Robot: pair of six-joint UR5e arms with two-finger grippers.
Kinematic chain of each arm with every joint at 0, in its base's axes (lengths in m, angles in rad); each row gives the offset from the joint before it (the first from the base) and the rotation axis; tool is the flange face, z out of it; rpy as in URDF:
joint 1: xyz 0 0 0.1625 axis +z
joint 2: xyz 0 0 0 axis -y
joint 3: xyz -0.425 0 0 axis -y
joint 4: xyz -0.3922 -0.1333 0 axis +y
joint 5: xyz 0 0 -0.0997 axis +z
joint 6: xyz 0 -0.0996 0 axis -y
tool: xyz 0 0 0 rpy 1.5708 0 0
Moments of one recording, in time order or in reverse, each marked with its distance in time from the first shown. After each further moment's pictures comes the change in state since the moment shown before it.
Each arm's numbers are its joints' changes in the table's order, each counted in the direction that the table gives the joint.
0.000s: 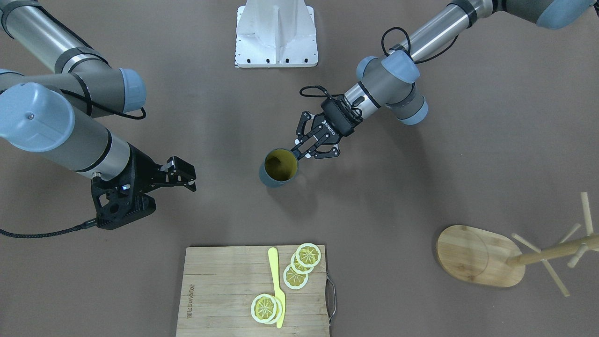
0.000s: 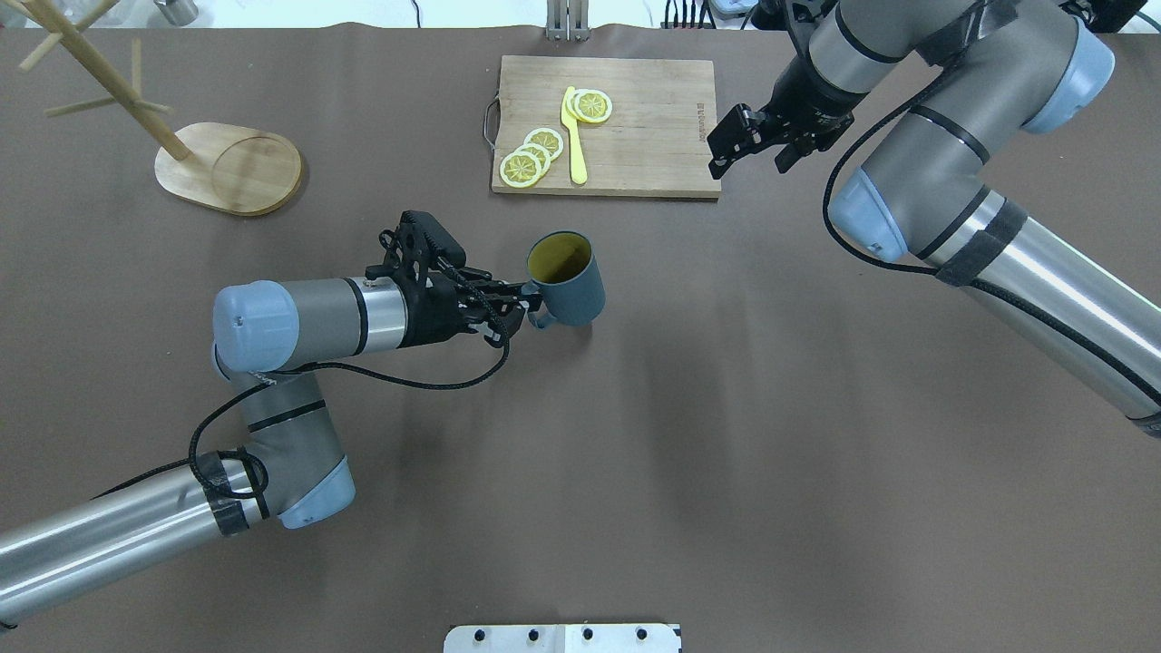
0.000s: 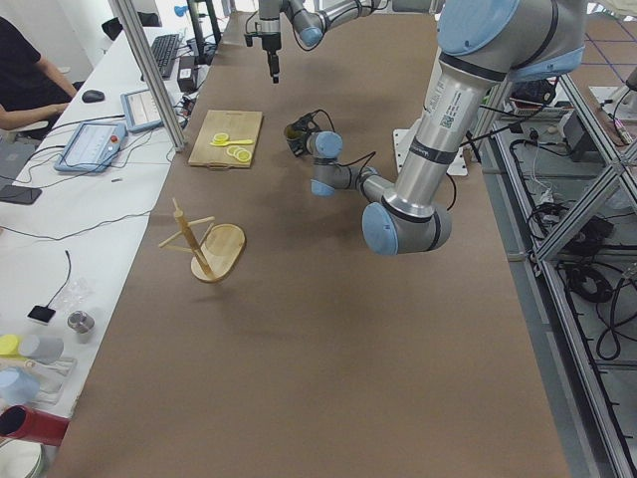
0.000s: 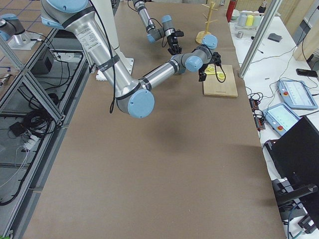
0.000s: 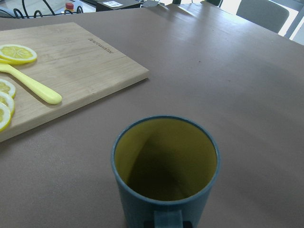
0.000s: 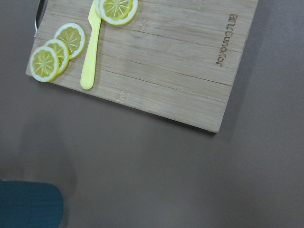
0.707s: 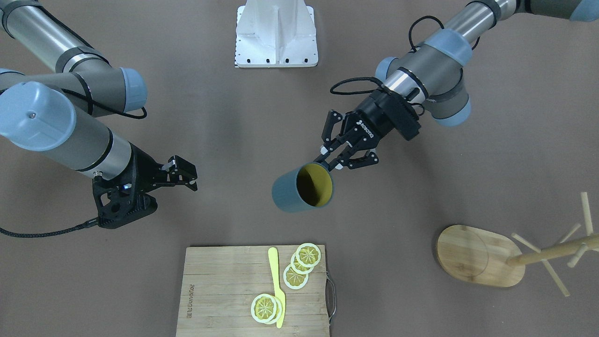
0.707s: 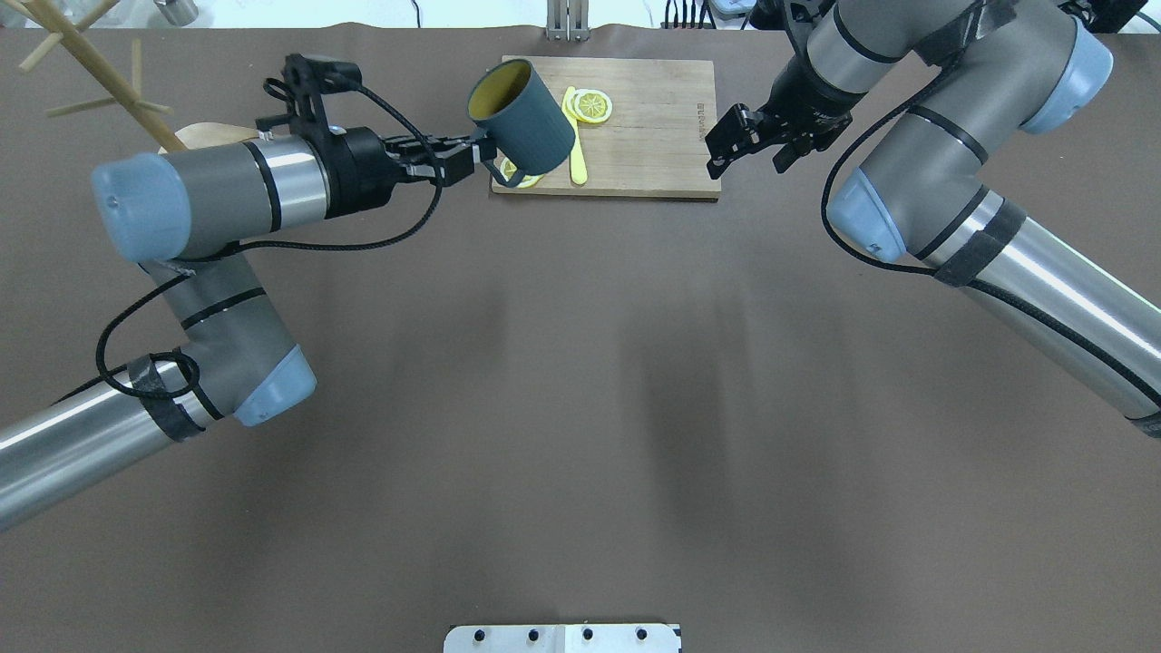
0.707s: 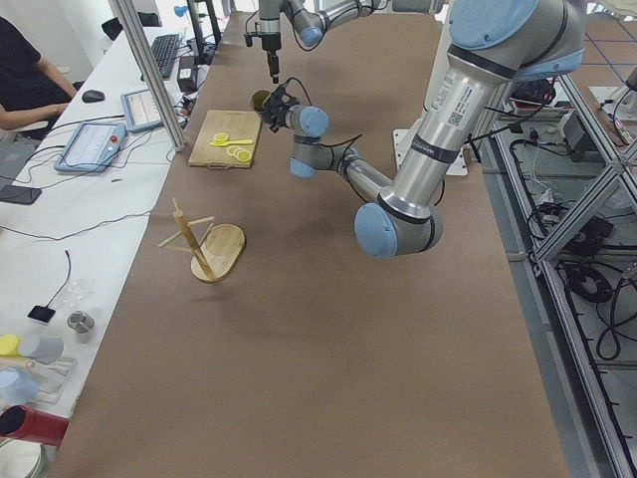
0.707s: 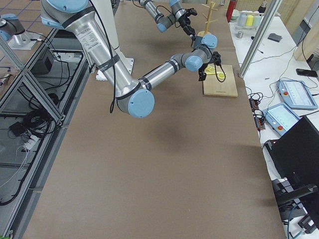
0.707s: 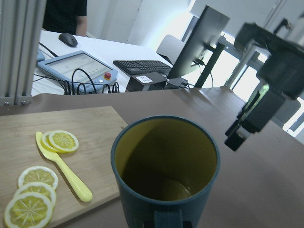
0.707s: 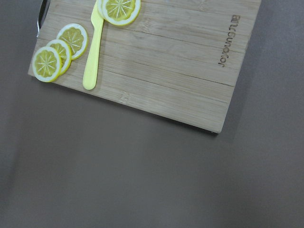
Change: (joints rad) left arm -0.232 0.005 -0.112 -0.010 -0.001 -0.381; right arm -0.002 0.002 0.002 -0.001 0.001 0.001
